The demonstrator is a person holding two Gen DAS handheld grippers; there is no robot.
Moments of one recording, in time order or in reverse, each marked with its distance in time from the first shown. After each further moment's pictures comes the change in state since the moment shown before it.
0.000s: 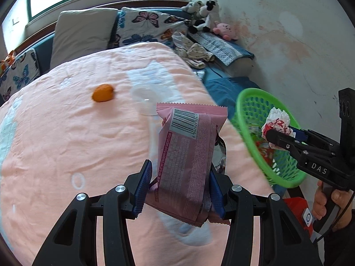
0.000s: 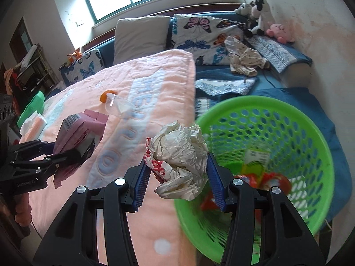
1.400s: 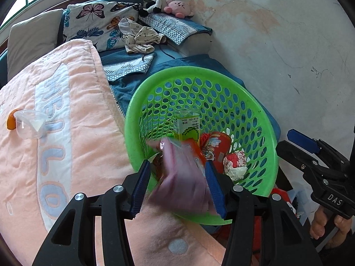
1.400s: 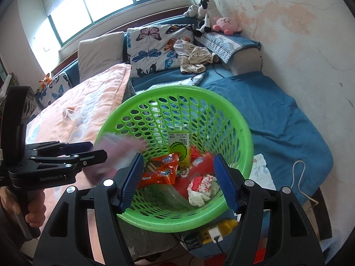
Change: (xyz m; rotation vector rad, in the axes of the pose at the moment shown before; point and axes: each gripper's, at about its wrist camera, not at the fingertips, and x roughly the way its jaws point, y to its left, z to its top) left arm 0.073 -0.140 0.027 0.131 0.115 -0.157; right arm -0.077 -0.119 -0.049 0.175 -0.053 -0.144
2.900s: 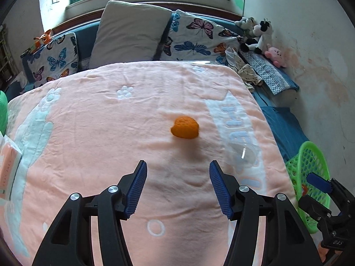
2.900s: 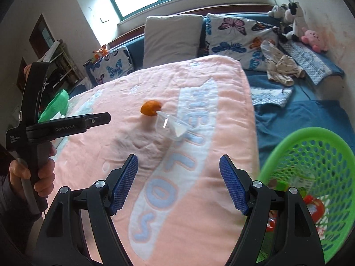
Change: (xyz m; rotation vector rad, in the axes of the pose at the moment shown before) left arm -0.118 0.262 -0.010 -0.353 -0.151 0.330; right arm 0.095 0.227 0.062 -0.231 0.087 0.327
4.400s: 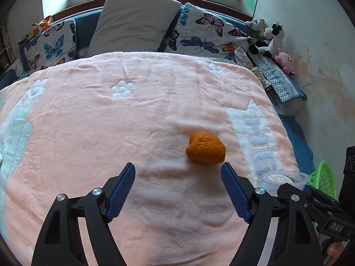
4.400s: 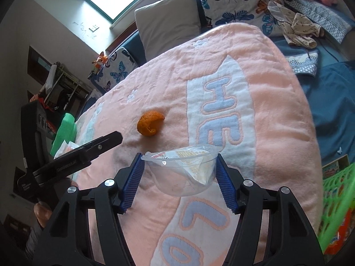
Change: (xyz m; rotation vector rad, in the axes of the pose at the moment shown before) left arm 0.074 0.023 0.027 -0.062 0.024 -0.036; right arm 0.100 -0.025 0.039 0.221 0.086 0.177
